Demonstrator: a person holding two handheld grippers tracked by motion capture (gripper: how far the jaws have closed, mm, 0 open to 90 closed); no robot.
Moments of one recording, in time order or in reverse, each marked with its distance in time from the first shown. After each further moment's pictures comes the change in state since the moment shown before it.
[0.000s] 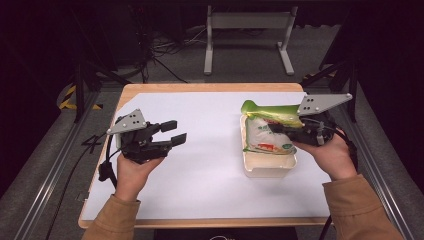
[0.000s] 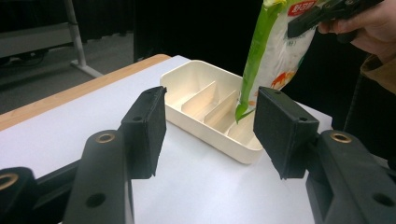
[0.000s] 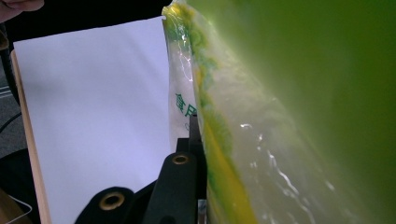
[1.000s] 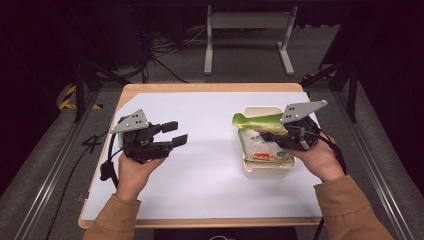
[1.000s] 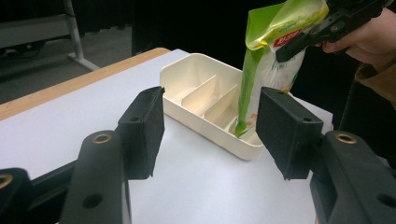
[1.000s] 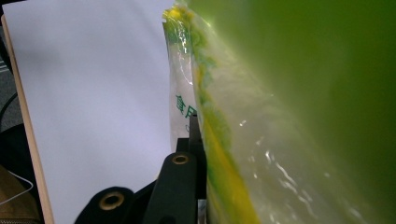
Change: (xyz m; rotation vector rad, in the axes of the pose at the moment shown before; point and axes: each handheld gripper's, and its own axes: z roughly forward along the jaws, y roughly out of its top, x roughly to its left) left arm 0.004 -0.004 0.005 0.020 -0.007 -0.016; right arm 0.005 -0.012 0.033 0.106 0.037 -0.003
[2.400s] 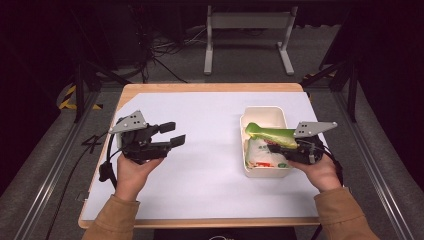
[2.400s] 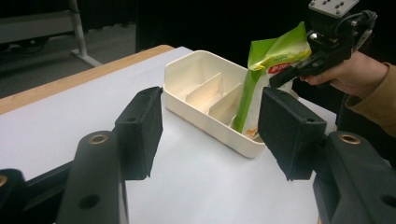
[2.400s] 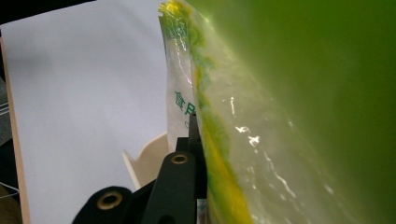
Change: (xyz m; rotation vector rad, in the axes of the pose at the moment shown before) left arm 0.004 -0.006 -0.003 0.001 0.017 -0.022; right arm -0.015 -0.082 0.023 -0.121 0.029 0.141
